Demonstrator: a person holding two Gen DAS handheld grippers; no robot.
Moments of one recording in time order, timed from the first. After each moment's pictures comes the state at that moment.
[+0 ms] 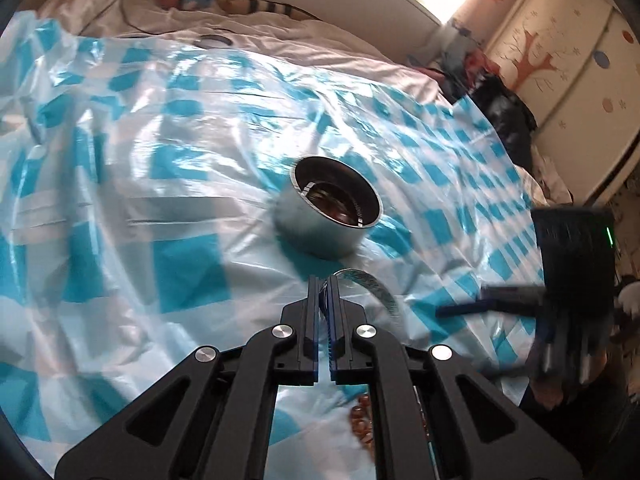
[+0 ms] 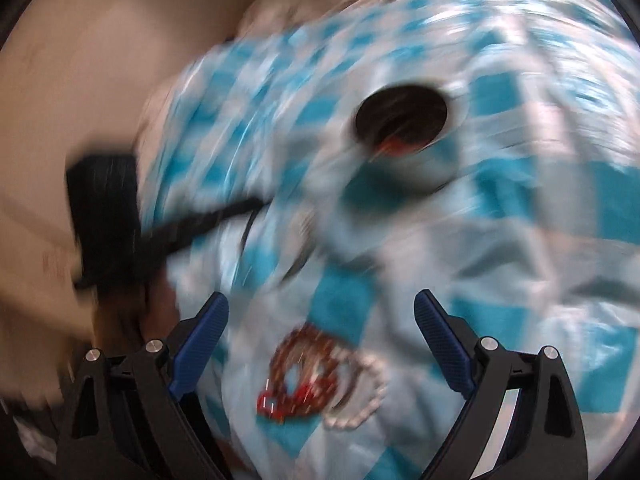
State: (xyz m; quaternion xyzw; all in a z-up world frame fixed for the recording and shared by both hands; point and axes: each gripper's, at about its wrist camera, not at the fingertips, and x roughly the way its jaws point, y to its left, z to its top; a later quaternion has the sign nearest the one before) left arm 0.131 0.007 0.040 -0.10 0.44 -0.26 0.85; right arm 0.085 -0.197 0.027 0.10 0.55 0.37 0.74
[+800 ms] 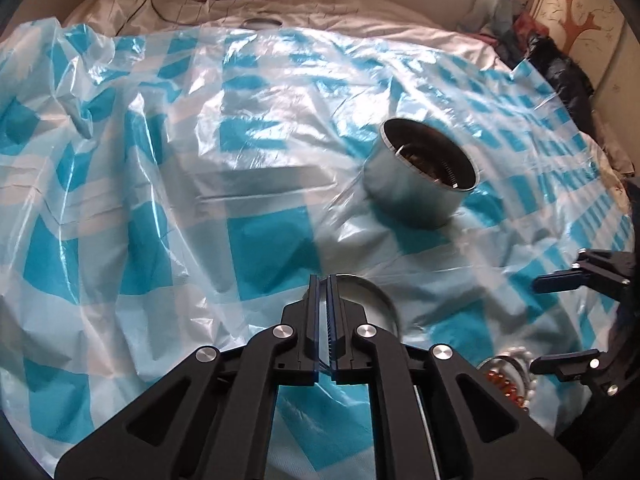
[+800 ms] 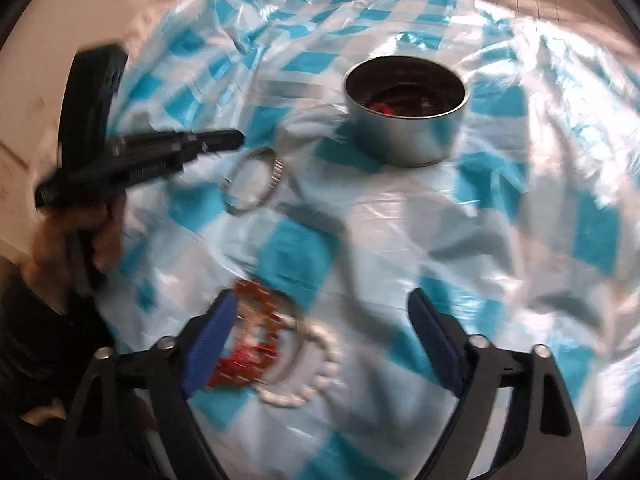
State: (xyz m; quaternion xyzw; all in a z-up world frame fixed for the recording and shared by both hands) left arm 0.146 0.018 0.005 -0.01 0.48 -0.16 0.86; right arm 0.077 -0.195 0.018 -0.07 0.55 0.28 0.79
